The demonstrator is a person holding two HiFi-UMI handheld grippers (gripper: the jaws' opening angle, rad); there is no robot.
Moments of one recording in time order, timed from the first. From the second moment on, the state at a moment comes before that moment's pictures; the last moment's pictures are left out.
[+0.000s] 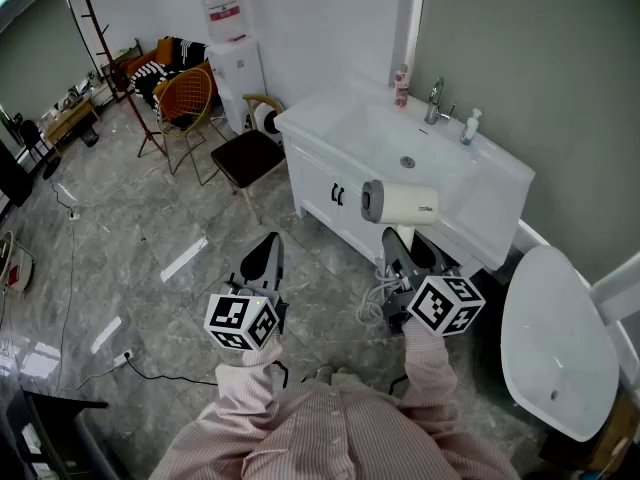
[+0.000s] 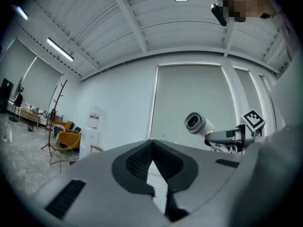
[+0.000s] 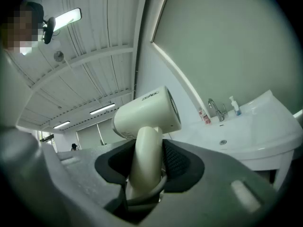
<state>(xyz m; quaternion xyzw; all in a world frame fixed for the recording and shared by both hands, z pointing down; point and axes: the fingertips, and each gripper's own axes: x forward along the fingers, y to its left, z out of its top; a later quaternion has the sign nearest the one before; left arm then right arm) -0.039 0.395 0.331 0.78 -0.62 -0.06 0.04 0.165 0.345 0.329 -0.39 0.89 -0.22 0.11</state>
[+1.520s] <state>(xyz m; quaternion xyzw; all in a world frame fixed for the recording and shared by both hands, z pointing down) -0.046 0.263 0.355 0.79 -0.61 -0.05 0.06 0.150 0.218 0.354 -0.39 0.88 -0.24 0.11</state>
